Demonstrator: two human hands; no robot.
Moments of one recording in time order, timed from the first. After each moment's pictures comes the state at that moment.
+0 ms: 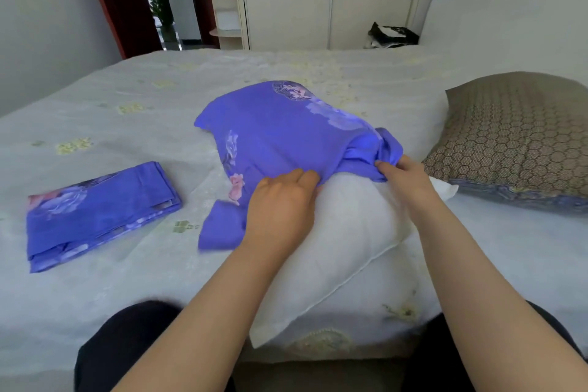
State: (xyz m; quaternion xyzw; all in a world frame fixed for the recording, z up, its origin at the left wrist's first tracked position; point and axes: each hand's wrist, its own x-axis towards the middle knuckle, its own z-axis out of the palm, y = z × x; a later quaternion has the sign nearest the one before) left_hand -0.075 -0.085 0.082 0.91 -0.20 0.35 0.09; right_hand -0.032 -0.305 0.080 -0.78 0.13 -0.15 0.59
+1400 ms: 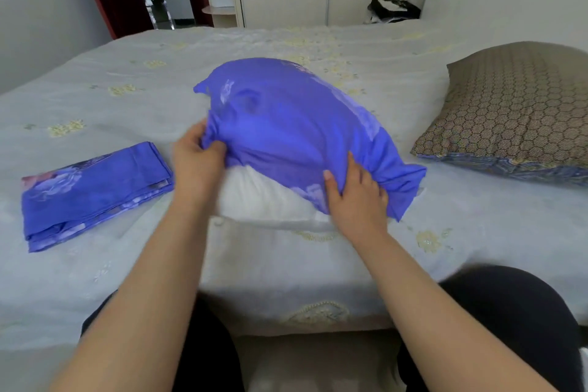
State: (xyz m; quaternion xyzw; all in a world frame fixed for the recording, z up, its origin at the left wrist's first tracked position) left_hand -0.064 -0.010 0.100 0.75 0.00 0.24 0.62; right_hand -0.083 -0.223 0.018 -0.94 0.11 -0.18 0.27
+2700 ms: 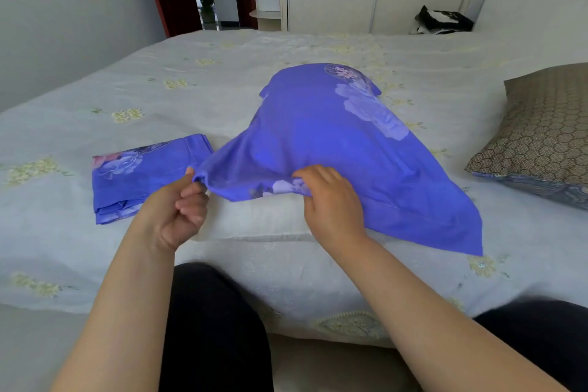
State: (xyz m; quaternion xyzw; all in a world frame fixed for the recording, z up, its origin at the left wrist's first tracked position) left_hand -0.117 0.108 0.078 0.36 0.16 -0.06 0.92; right_hand -0.090 -0.119 0.046 -0.86 -0.21 -0.36 0.29
